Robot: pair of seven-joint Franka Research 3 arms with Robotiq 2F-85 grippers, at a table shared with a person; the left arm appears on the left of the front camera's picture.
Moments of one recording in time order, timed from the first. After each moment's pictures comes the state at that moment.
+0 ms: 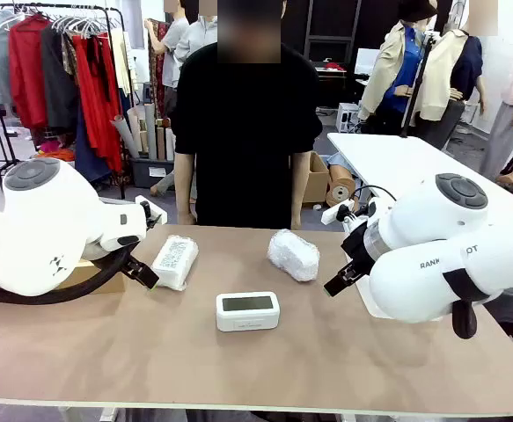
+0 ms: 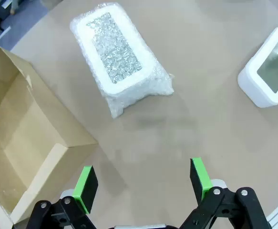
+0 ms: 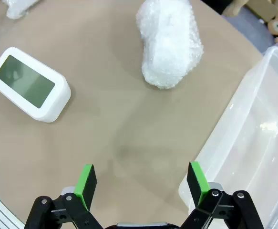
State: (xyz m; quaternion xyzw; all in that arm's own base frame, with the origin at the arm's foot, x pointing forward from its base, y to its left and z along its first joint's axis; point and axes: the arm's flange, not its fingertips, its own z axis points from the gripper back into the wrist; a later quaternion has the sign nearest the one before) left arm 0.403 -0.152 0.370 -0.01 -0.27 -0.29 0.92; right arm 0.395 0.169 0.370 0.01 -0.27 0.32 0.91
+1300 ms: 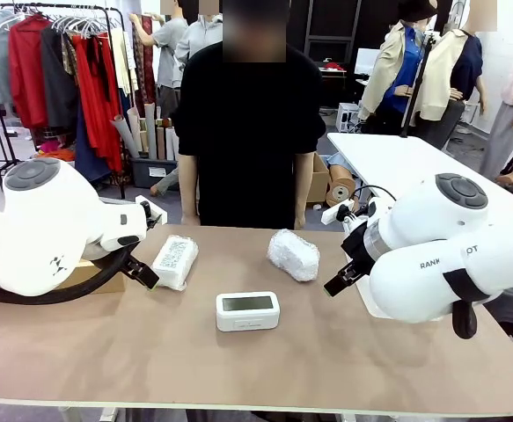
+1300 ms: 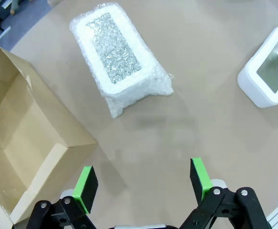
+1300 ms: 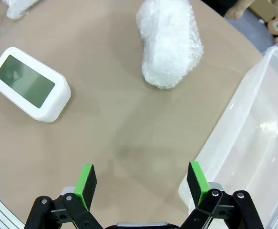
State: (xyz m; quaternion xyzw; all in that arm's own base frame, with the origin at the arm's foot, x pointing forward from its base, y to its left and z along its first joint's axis) left arm 0.403 -0.152 0.370 -0.01 -0.27 -0.29 0.92; right arm 0.395 0.169 0.370 0.01 -0.27 0.32 0.91
